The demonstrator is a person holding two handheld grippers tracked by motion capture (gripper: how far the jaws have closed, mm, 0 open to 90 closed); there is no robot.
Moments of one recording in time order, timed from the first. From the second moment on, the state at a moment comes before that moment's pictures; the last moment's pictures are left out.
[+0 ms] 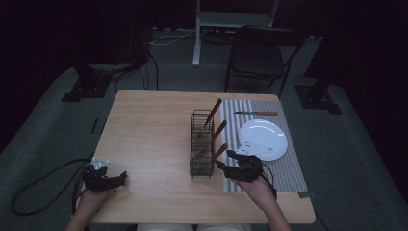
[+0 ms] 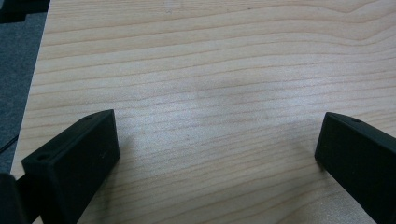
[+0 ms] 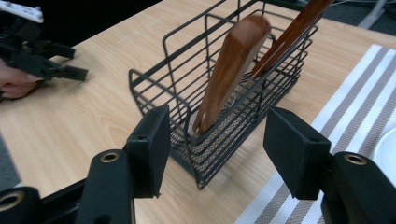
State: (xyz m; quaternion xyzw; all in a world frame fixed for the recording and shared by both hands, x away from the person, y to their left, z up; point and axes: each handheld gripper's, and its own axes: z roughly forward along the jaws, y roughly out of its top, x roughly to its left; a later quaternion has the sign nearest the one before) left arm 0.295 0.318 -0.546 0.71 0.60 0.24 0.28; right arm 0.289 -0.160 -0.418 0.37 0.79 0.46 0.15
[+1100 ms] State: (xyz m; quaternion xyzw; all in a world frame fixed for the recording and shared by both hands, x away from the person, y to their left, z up) left arm 0.295 0.318 -0.546 0.71 0.60 0.24 0.28; right arm 0.300 -0.145 -0.423 0.39 0.77 0.48 0.13
